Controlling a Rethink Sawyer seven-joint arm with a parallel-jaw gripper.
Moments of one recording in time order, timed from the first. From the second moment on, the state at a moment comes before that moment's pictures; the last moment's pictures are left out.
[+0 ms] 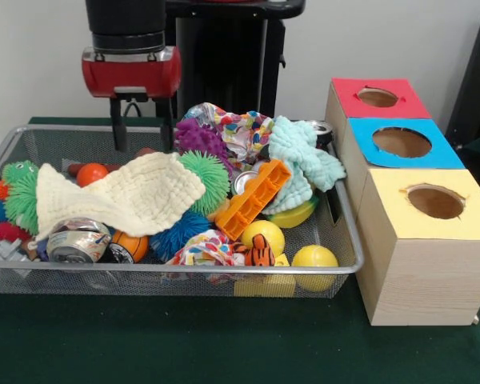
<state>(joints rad) -0.84 -0.77 0.55 1.76 -0.52 0.55 1.81</state>
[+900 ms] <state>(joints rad) -0.86 -0.71 0.63 1.69 -0.59 0.58 1.74</state>
